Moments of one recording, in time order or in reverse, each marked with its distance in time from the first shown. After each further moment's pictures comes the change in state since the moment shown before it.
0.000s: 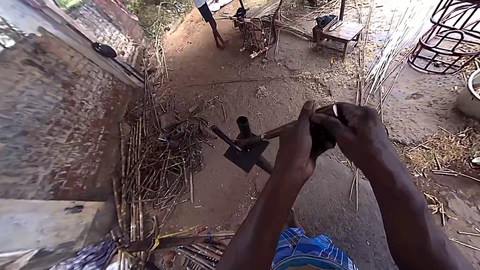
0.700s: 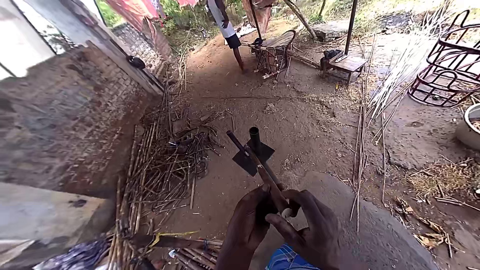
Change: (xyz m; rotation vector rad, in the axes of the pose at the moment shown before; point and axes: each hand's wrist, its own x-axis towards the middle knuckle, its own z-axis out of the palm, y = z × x) left_hand -0.131 -0.031 -0.141 -0.213 0.042 -0.021; right_hand -0.151 -0.049 0.085 0.088 0.103 -0.287
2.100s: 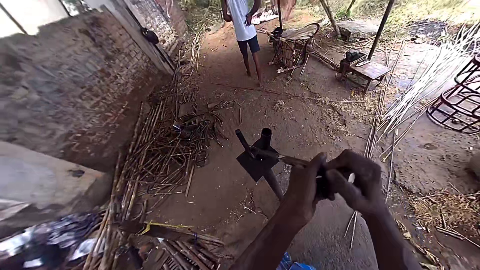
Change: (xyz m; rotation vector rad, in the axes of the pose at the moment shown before) left_hand 0.086 -0.013 0.101 0.241 -0.030 -0.013; right_hand 0.114 0.119 -0.050 0.337 -0.206 -0.145
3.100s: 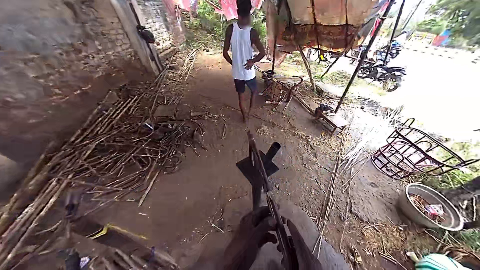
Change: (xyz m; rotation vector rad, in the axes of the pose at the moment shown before) left_hand -0.106 -0.050 -0.163 -0.081 -0.154 0.203; right_hand -0.117 -0.174 0.146 -0.292 -0.178 0.626
